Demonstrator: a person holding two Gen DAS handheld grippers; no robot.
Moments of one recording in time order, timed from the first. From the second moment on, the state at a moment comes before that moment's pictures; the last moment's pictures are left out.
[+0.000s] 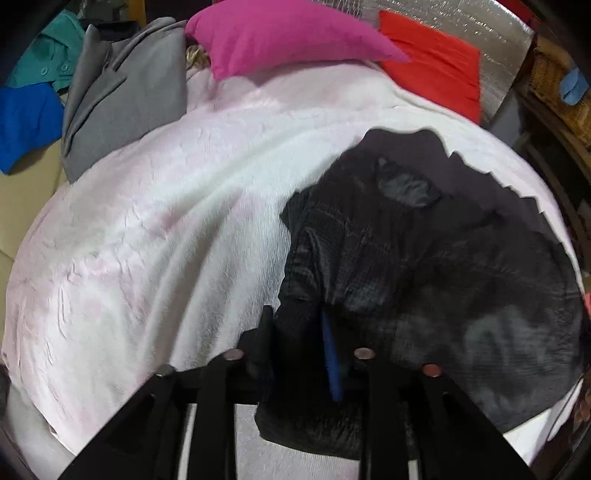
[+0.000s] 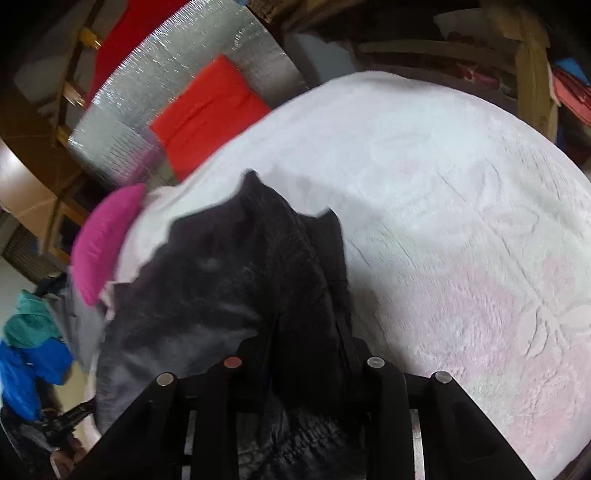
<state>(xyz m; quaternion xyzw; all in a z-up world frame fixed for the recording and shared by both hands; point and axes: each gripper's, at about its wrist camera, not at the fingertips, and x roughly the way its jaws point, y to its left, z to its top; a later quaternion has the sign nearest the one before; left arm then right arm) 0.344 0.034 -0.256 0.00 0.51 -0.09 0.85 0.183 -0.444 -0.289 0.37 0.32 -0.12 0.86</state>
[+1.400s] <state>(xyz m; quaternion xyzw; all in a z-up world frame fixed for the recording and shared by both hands) 0.242 -0.050 -0.224 0.12 0.37 -0.09 0.92 0.177 -0.346 -0.246 0.26 0.32 -0.08 0.91</state>
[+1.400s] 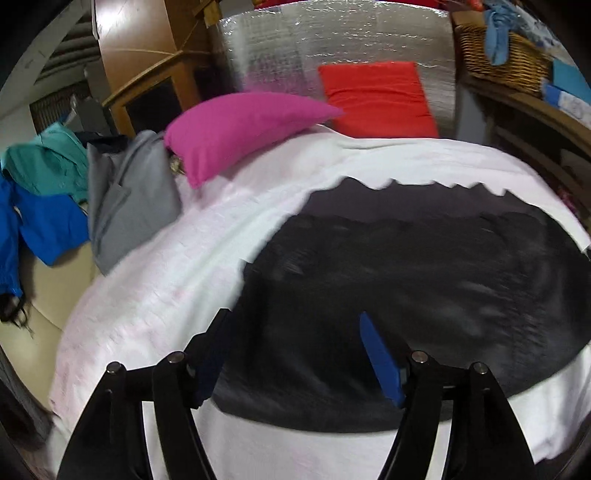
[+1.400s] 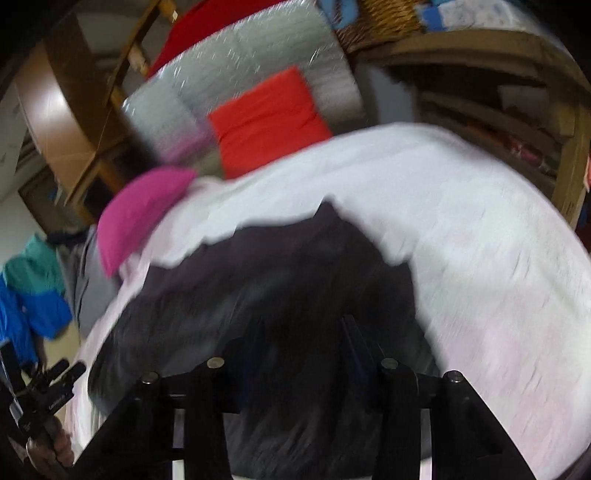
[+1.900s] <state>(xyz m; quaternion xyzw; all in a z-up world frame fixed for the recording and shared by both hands) 0.231 -0.075 -0.261 0.11 0.40 -0.09 0.91 0.185 -0.317 -0.257 0.22 0.32 -0.10 0.92</state>
